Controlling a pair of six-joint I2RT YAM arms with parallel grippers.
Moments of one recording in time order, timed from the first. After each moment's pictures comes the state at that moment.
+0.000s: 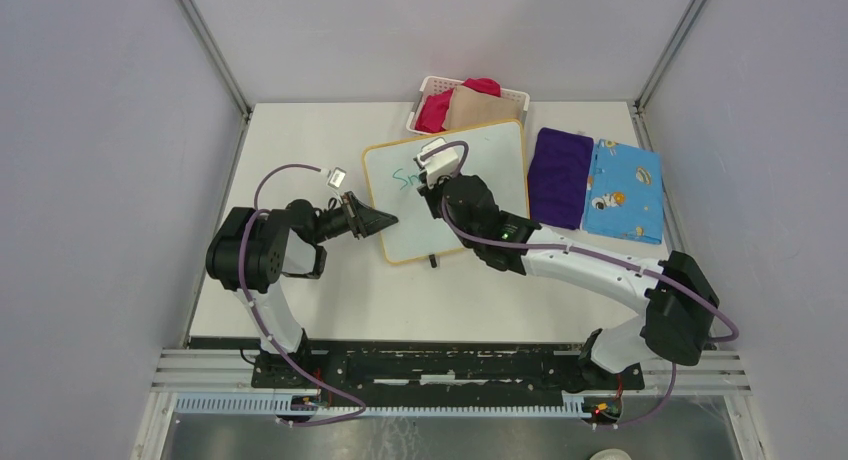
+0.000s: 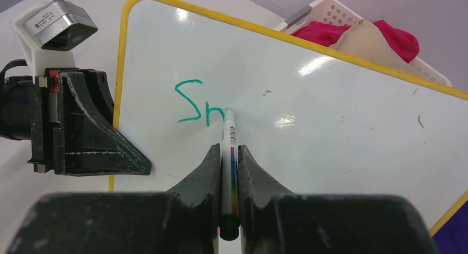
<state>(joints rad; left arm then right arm) -0.09 1.84 0.45 1.45 1.05 -0.87 0.97 1.47 1.10 0.14 0.50 -0.04</state>
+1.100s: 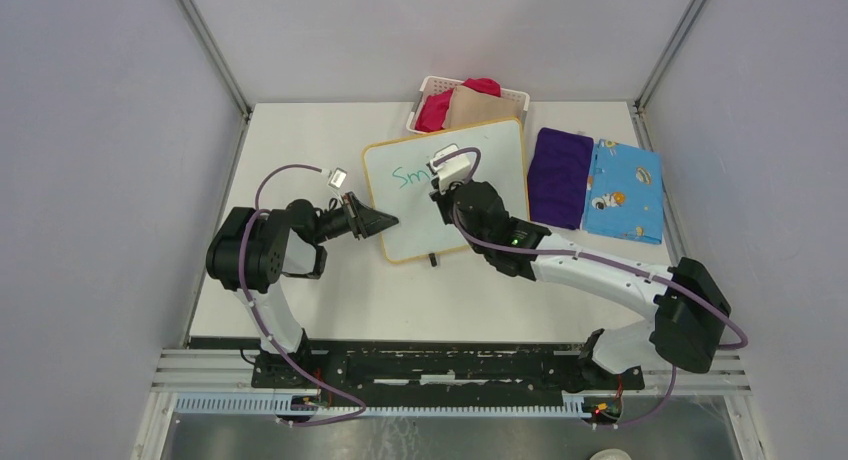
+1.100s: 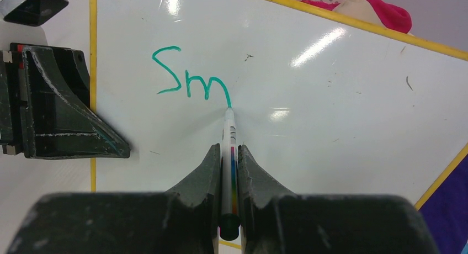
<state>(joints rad) -0.09 1.84 0.45 1.44 1.06 -0.87 0.95 1.41 1.01 0.15 0.51 -0.02</state>
